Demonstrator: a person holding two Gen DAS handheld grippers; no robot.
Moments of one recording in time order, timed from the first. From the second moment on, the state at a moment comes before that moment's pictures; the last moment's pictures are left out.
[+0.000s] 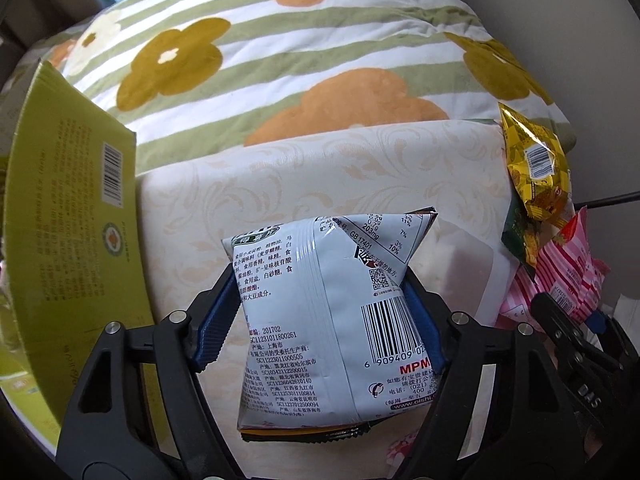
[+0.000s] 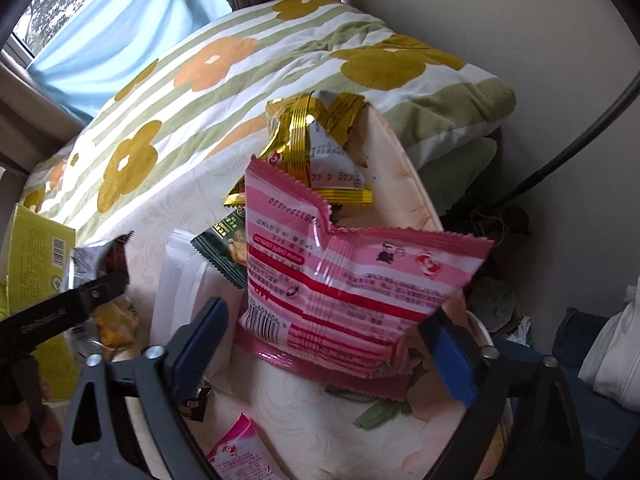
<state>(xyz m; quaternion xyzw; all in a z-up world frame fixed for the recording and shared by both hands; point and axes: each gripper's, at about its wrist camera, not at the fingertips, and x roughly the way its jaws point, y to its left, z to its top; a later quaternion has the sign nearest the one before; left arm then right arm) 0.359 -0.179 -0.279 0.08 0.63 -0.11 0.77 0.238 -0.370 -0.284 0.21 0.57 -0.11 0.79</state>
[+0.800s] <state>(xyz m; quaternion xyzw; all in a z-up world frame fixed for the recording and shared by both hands) 0.305 -0.158 -0.187 0.03 0.55 -0.11 0.83 0.204 -0.356 -0.224 0.13 0.52 -0.05 0.85</state>
